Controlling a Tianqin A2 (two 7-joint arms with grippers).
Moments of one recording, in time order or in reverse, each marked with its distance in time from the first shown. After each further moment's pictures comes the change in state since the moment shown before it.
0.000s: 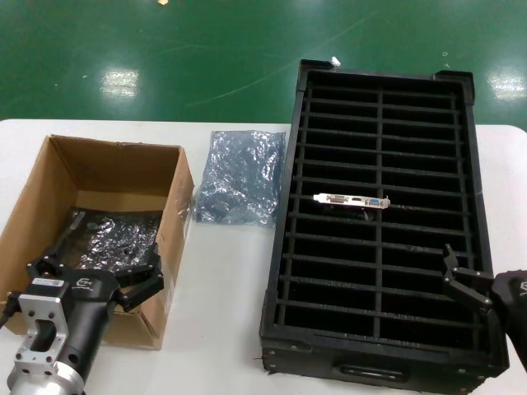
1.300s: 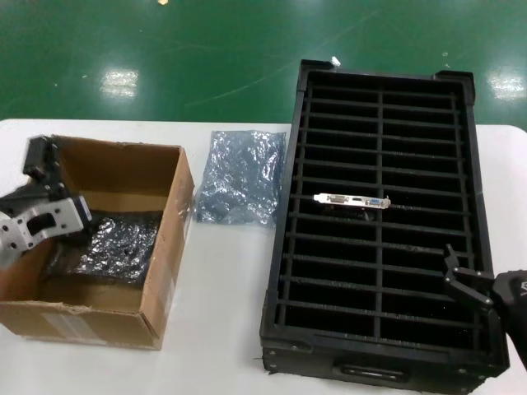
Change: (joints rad) left arm -0.693 -0.370 0.358 0.582 0.477 0.291 0.268; right arm 0.000 0.000 0.000 0.000 0.000 0.000 0.000
